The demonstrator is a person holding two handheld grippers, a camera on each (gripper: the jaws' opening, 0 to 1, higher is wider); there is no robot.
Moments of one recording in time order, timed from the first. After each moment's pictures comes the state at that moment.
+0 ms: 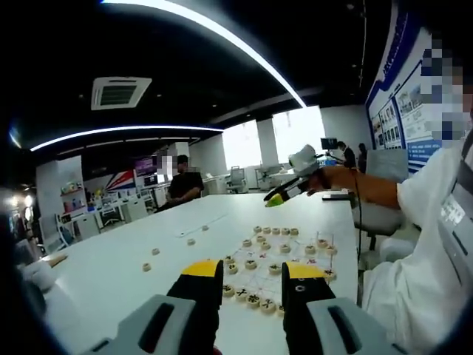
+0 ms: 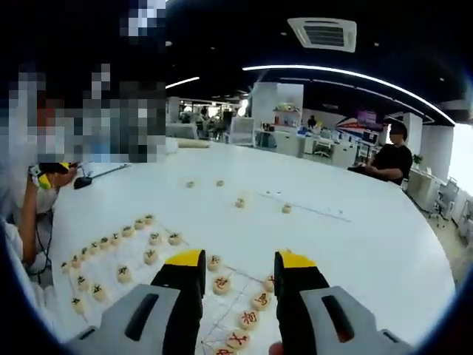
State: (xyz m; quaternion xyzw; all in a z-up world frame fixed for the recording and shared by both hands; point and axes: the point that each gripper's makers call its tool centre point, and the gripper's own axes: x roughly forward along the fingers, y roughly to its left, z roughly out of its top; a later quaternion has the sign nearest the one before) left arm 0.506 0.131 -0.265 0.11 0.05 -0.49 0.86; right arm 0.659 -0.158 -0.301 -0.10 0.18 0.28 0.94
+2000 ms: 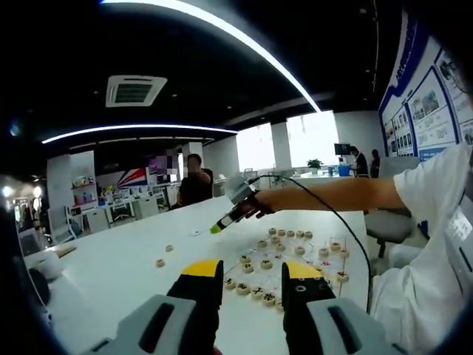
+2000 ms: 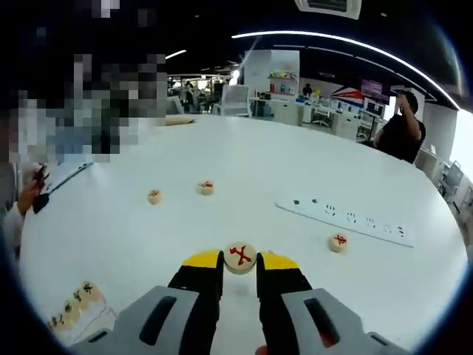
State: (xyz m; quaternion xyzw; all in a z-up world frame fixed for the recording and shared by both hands) left arm 0.522 0.152 -0.261 0.09 0.05 -0.46 0.88; right arm 0.811 -0.061 -0.346 -0.09 0.26 0.25 0.93
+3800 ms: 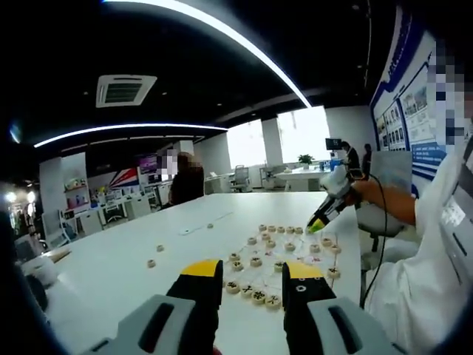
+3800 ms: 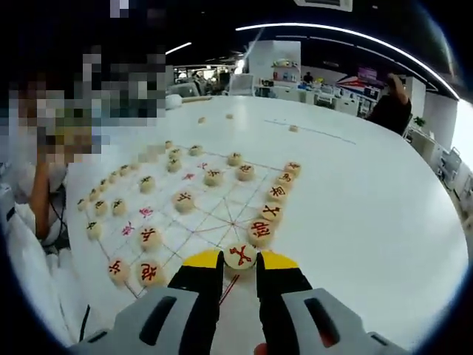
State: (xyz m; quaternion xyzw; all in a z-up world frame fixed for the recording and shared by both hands) left arm 0.509 0.139 -0.267 0.10 0.05 -0.48 0.87; right arm 0.541 -0.199 -0.401 -0.09 0.30 0.27 0.91
